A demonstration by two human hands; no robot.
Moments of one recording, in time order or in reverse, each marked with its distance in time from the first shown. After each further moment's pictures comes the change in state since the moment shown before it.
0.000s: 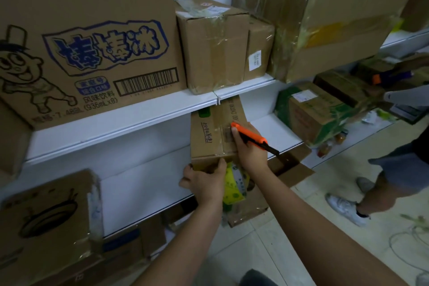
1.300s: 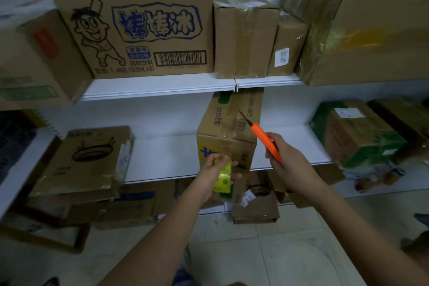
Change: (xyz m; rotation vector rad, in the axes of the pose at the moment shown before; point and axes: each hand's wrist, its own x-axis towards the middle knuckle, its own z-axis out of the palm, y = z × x) left_hand -0.016 -0.054 0.017 -0.418 -0.431 -0.037; right_hand -0.016 0.036 -0.135 -0.415 -0.598 -0.400
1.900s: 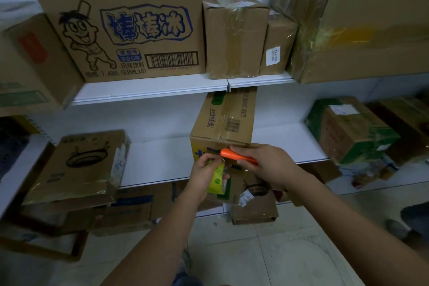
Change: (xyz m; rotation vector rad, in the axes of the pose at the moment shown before) left_hand 0.006 -0.005 0.000 0.053 0.143 0.138; right_hand 0.023 -0.011 0.011 -0.376 -0.164 -0.266
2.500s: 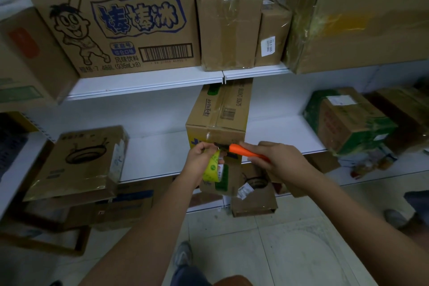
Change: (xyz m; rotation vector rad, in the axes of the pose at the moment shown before) left_hand 0.011 0.008 -0.002 0.075 -0.024 -0.007; right_hand -0.035 0.020 0.006 0.052 0.058 0.018
